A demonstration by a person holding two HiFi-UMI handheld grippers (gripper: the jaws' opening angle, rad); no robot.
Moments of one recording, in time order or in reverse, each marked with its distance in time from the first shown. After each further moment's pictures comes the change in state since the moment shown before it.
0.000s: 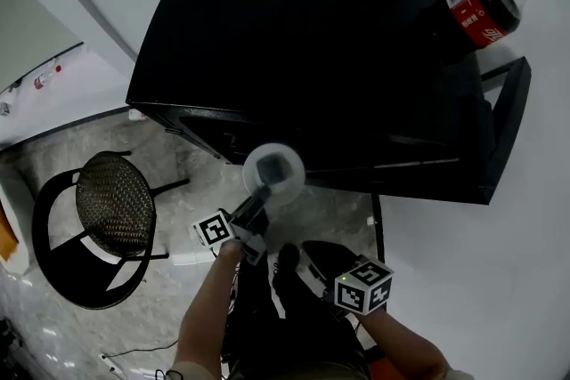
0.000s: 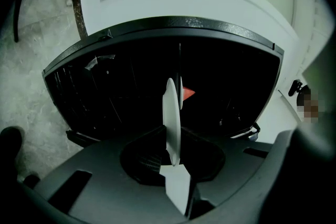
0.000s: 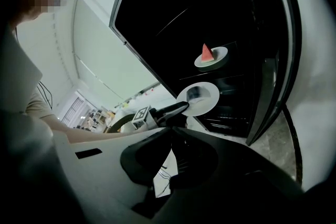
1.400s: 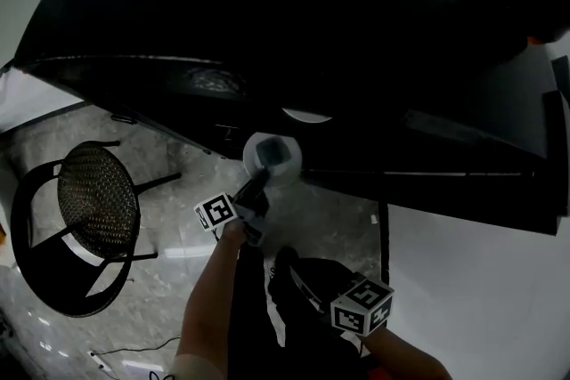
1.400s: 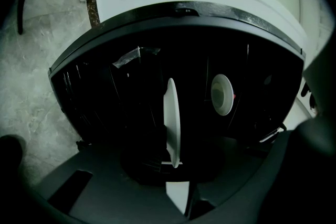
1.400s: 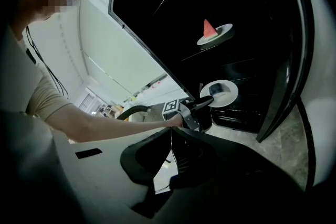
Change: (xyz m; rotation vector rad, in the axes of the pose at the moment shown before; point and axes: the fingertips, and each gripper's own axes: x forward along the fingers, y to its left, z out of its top) left arm 0.039 0.119 0.020 0.039 -0.049 0.073; right arm 0.035 -0.013 -0.046 -0.024 0.045 0.106
